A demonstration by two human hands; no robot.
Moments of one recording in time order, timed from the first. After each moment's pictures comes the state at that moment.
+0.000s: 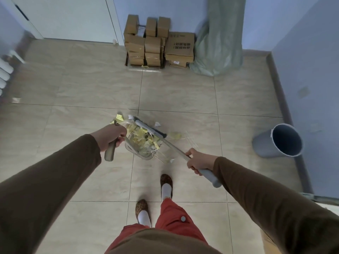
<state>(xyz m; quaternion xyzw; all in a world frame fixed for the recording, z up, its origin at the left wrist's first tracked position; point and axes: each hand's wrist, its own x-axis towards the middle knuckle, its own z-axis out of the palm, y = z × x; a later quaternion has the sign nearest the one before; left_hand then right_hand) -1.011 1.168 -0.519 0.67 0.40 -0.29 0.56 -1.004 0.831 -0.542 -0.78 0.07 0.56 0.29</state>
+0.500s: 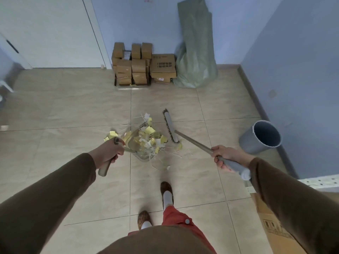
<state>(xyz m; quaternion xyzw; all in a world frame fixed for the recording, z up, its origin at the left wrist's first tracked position) -1.094 1.175 -0.498 0.77 0.26 -0.28 0.52 -1.063 0.748 -0.477 -0.69 0.30 0.43 0.50</state>
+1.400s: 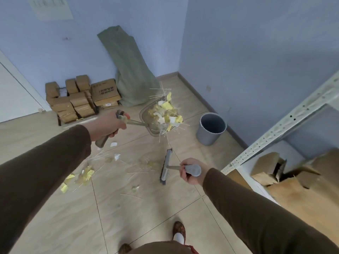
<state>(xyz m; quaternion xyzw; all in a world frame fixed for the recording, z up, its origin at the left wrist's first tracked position) -0.991 0.914 -0.348 0.87 -0.04 -0.26 0.41 -1.154 0.641 -0.480 -0.36 0.48 0.25 0.76</state>
